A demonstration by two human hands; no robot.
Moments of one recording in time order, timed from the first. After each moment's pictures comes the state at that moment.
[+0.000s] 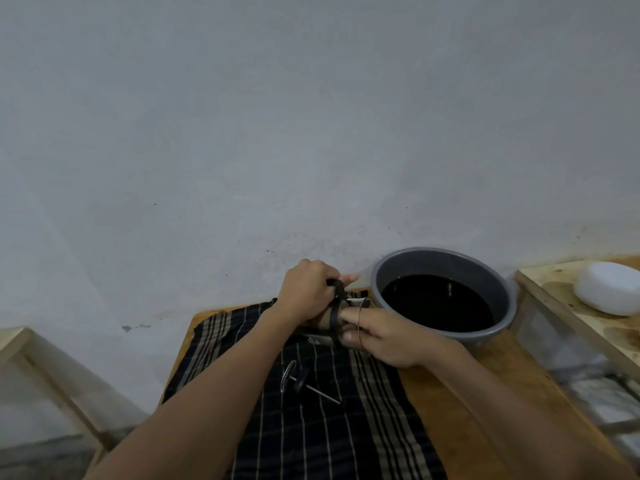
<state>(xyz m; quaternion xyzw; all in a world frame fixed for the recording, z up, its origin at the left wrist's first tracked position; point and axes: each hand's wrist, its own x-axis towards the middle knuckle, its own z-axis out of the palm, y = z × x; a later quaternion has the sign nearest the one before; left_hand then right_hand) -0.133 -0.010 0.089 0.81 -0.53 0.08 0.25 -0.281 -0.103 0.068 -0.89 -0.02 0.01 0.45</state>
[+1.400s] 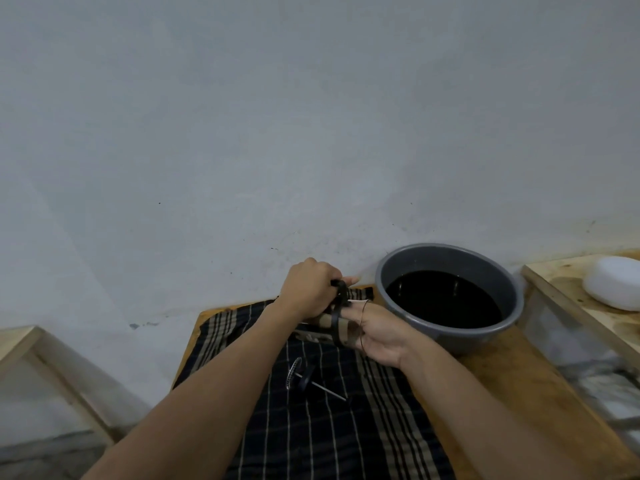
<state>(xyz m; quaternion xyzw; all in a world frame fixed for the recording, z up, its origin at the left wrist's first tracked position) -0.121 -0.014 0.080 0.82 -0.54 0.09 0.17 -0.255 -0.085 0.059 -0.58 0.13 0.01 0.81</state>
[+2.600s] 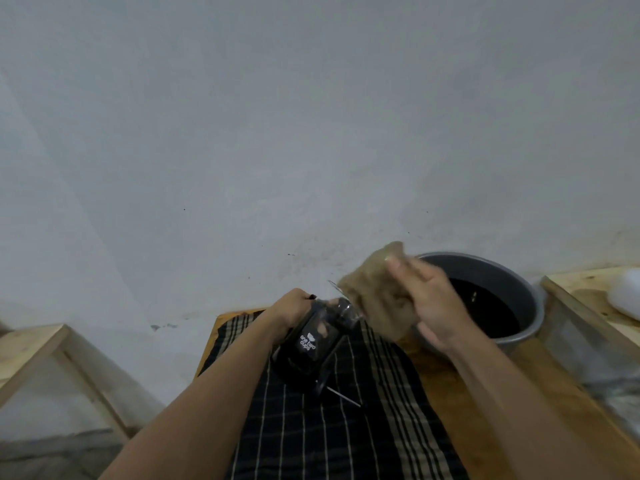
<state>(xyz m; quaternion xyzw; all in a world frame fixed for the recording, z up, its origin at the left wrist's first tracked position) -0.100 0.039 0.066 0.83 -0.26 -0.29 0.39 -0.288 -0.089 0.107 -0.64 0.09 -0.28 0.71</state>
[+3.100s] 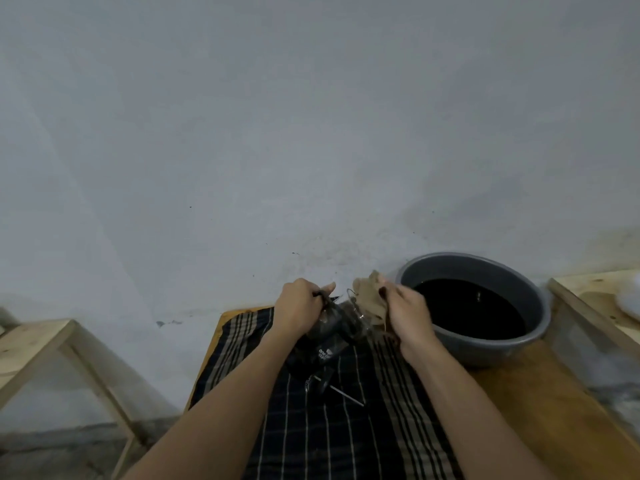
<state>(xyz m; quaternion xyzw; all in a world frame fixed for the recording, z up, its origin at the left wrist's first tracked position) -0.114 0.034 0.064 0.88 -0.30 -0.04 0.37 -0.249 -0.076 0.064 -0.59 0.30 -0.26 0.70</state>
